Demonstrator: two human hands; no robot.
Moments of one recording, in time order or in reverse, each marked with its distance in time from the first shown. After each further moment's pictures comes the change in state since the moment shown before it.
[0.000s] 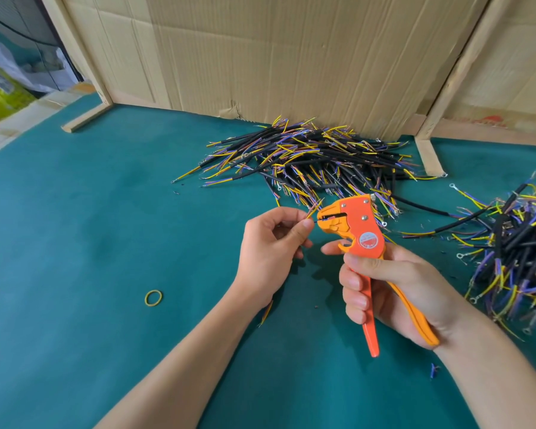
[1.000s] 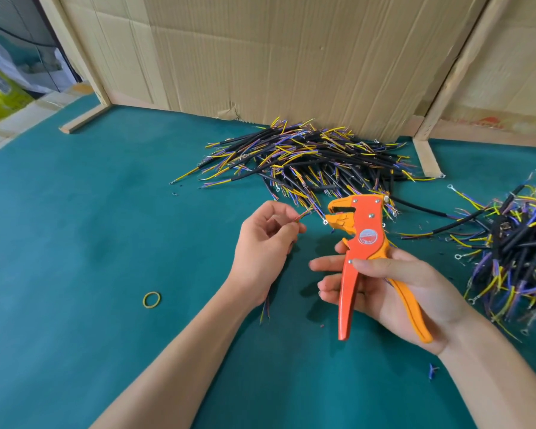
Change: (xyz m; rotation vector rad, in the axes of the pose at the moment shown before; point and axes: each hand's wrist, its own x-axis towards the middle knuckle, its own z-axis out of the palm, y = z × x) left_hand 0.003 0.006 -0.003 -0.044 0.023 -0.105; right_hand -0.004 -0.001 -0.003 0.103 -0.026 -0.031
